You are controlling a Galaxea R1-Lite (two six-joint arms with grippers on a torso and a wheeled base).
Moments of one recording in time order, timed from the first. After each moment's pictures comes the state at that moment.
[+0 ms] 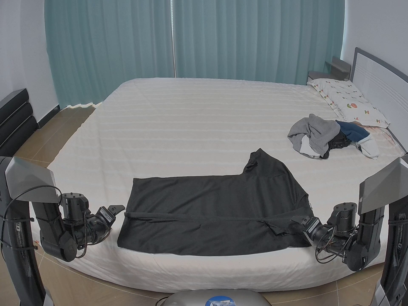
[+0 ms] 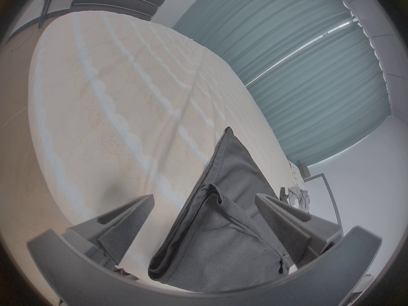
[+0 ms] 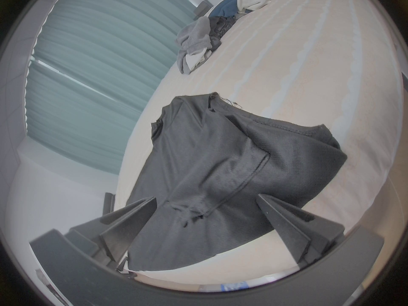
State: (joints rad) left arm -0.01 2.29 -0.38 -1.34 -0.18 -0.89; right arm 0.23 2.33 -0.20 -1.55 0.03 1.02
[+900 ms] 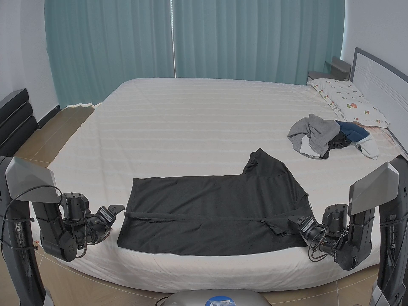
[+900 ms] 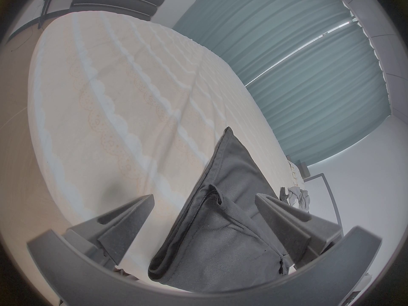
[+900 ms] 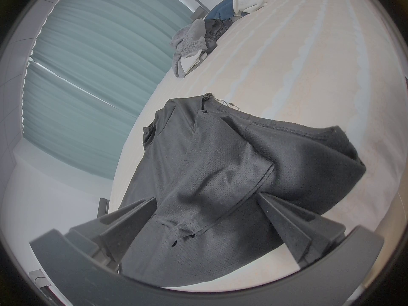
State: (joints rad) left arm -0.01 2.30 -0.38 -1.34 -0.18 -0.89; right arm 0.24 2.42 -0.29 -1.55 -0.03 1.03
